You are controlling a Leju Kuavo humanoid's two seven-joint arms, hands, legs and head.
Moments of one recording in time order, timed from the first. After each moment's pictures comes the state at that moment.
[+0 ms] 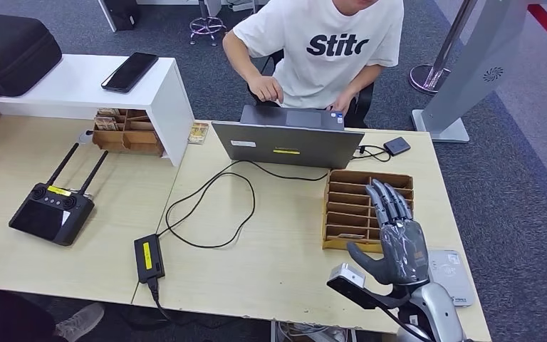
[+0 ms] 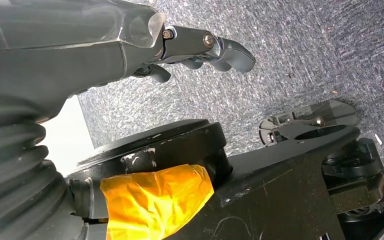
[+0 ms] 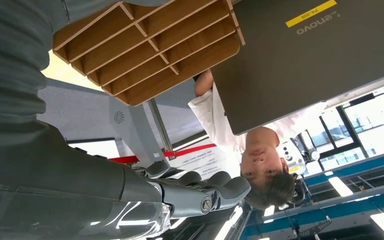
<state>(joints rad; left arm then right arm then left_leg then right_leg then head) -0.18 -0.08 -1.52 -0.12 1.27 0.26 0.07 -0.09 -0.21 0.32 -1.51 1.04 -0.46 -0.13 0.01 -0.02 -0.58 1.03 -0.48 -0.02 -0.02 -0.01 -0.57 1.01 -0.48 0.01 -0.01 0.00</state>
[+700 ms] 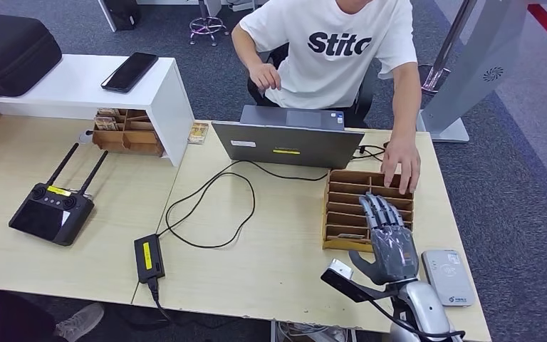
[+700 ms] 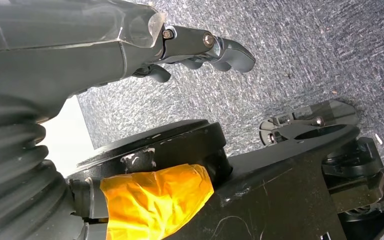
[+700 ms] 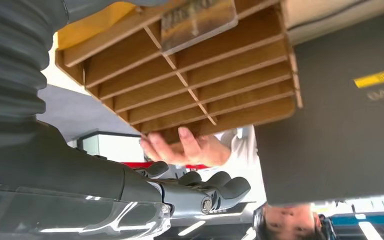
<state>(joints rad) -0.18 -0.08 -1.52 -0.12 1.26 0.26 0.07 -0.15 -0.19 0.34 -1.27 1.15 -0.48 -0.06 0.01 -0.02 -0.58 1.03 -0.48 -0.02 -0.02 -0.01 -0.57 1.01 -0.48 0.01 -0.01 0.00</state>
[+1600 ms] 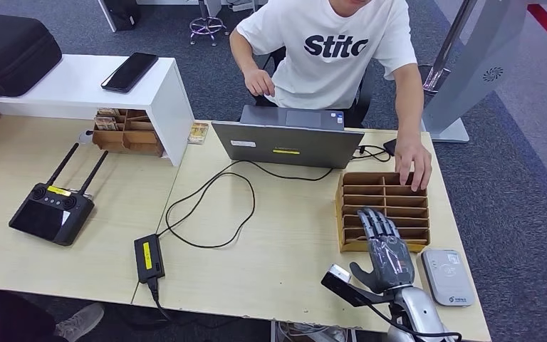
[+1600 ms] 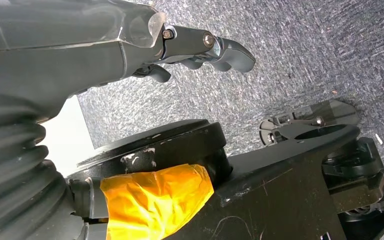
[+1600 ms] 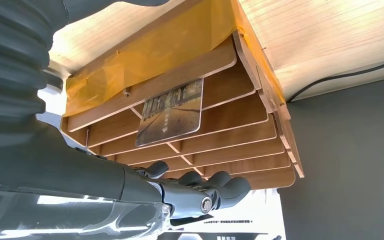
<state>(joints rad) -0.18 -0.08 -1.52 -0.12 1.26 0.26 0.07 -0.15 -0.17 0.34 -1.13 1.13 -0.48 -0.06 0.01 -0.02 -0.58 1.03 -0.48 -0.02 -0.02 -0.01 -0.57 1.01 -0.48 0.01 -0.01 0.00</state>
